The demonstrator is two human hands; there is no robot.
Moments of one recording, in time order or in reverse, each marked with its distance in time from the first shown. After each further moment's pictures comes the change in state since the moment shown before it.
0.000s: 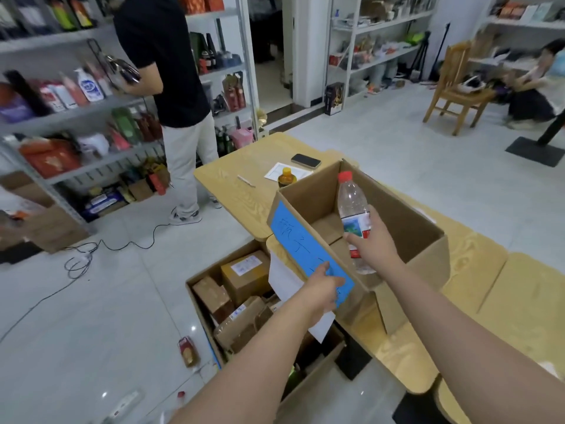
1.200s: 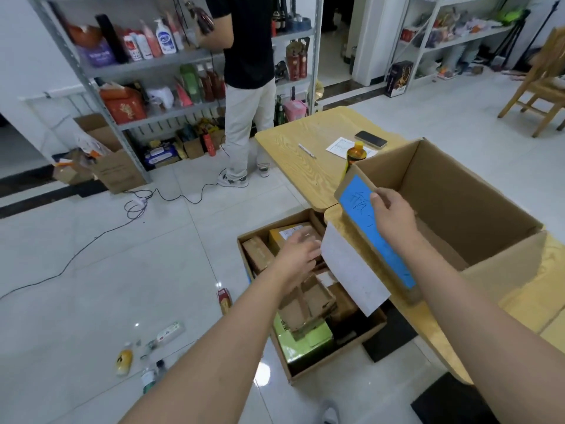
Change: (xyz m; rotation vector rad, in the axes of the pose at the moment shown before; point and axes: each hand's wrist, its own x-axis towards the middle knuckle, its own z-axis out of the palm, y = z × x) left_hand -0.066 -0.047 -0.170 -0.262 0.180 0.166; right_hand -0.059 -0.095 0.100 0.021 -0.034 -0.088
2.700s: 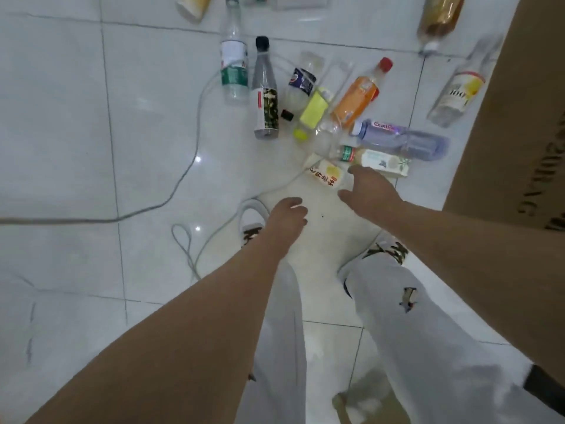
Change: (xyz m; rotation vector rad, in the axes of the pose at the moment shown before) left_hand 0.071 -0.730 -0.476 -0.393 0.570 -0.728; right_hand -0.350 0.425 0.749 -0.956 -1.327 -0.095
